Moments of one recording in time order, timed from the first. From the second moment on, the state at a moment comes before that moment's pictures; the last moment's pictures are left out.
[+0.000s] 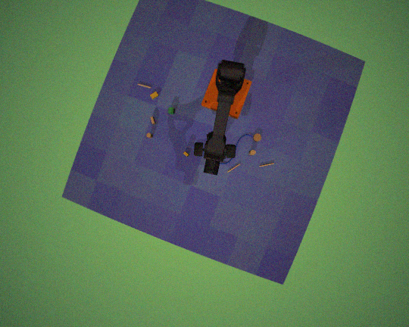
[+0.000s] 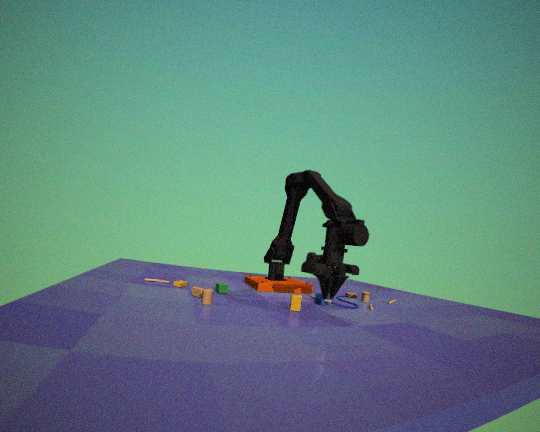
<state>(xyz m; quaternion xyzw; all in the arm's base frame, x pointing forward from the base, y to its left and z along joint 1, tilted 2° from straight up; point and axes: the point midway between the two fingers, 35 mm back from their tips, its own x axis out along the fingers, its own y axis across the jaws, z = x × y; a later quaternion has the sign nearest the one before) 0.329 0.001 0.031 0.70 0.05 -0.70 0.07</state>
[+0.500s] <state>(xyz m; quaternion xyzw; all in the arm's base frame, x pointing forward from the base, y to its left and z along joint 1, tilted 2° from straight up) 0.330 0.002 0.100 0.70 0.15 -0.68 0.17</state>
